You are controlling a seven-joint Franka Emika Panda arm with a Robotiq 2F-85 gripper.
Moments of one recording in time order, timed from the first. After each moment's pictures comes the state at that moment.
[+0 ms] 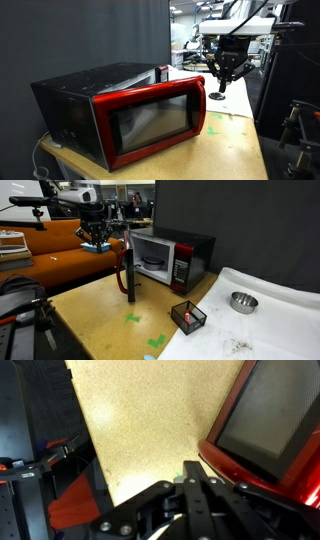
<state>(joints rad) 0.22 -0.04 0.19 -2.65 0.08 2.72 1.88</state>
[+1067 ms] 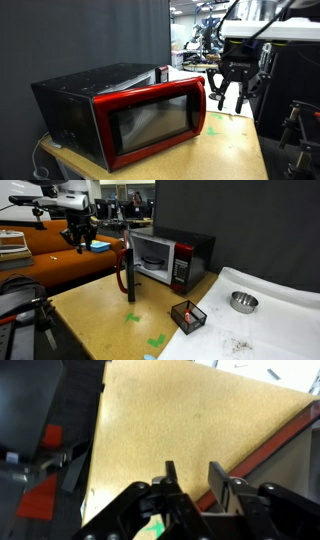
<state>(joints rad) 0.30 0.01 0.29 -2.65 0.33 2.77 1.41</state>
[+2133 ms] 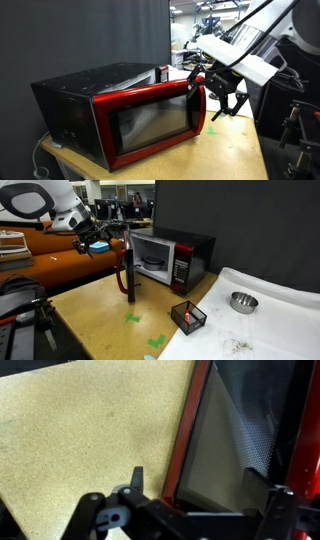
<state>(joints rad) 0.70 0.28 0.07 -2.61 0.85 3.45 1.51</state>
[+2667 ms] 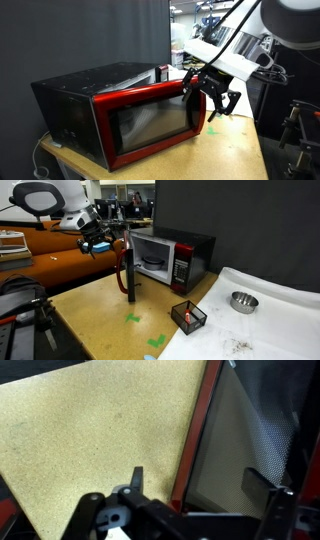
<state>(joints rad) 0.86 0.29 -0.15 -2.54 0.87 3.26 1.49</state>
